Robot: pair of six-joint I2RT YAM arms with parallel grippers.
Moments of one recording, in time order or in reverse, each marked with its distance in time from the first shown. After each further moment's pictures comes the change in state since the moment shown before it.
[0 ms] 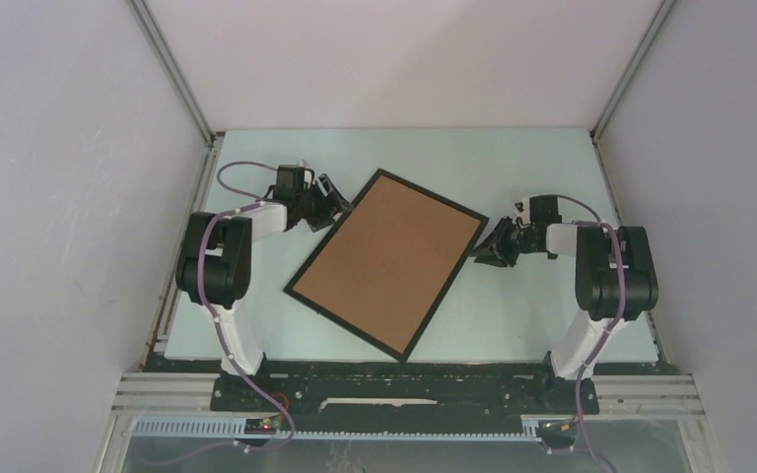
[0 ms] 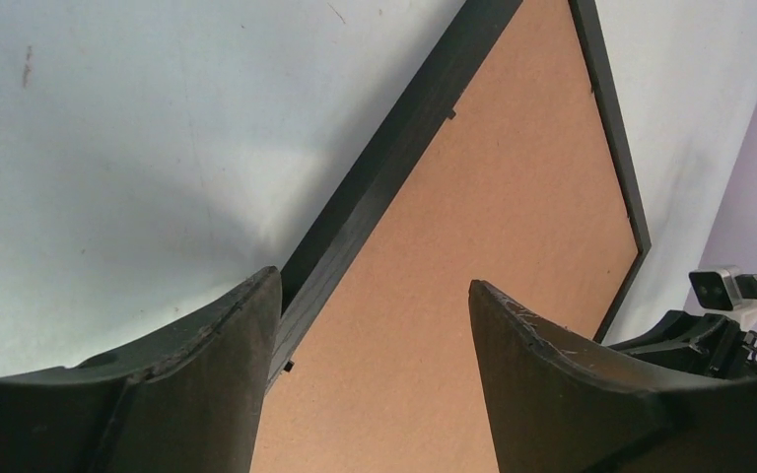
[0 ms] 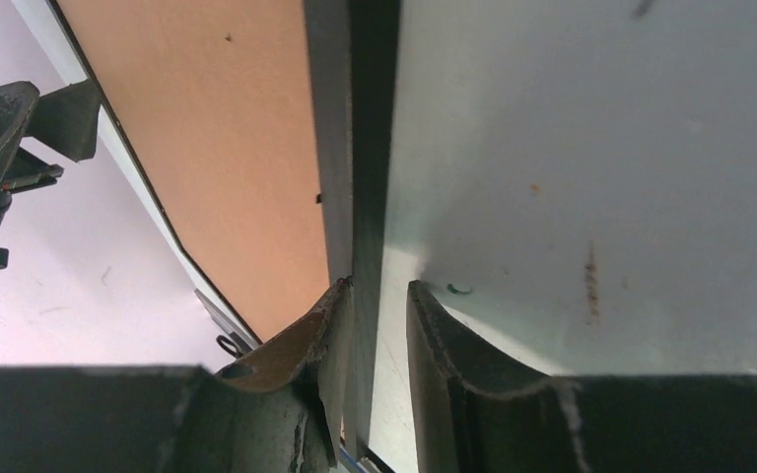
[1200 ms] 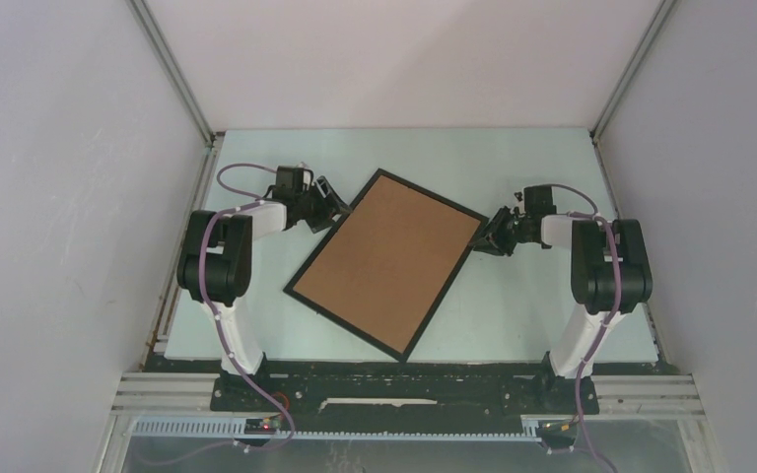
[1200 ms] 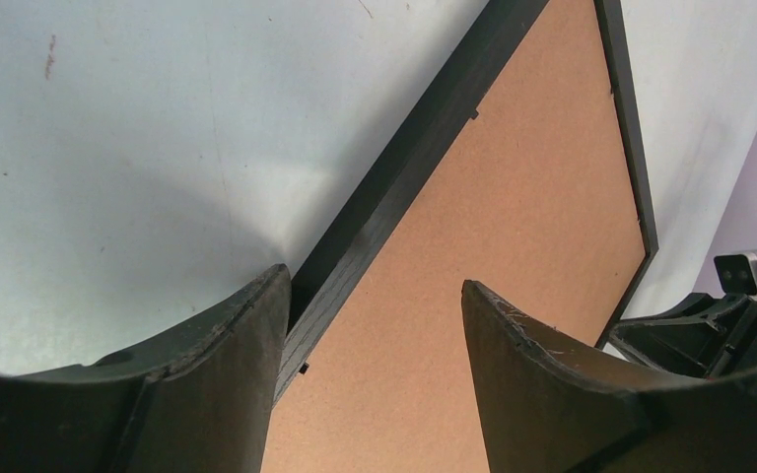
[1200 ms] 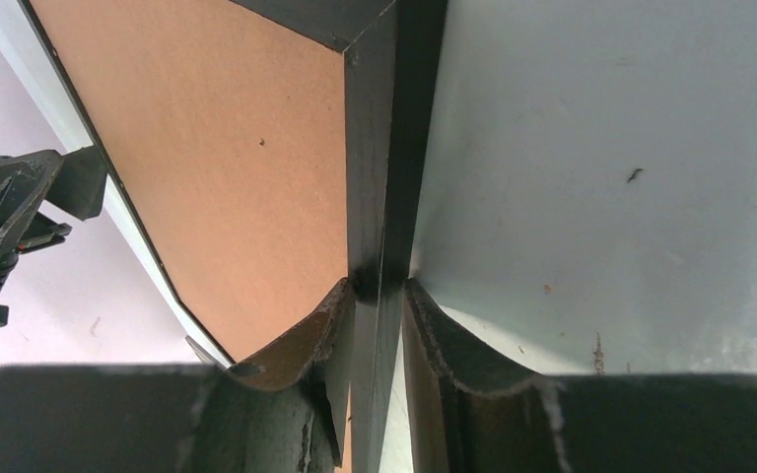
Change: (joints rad) left arm 0.008 0.027 0.015 -0.023 0.013 -0.007; right arm 0.035 0.050 0.092 0.018 0.103 0.046
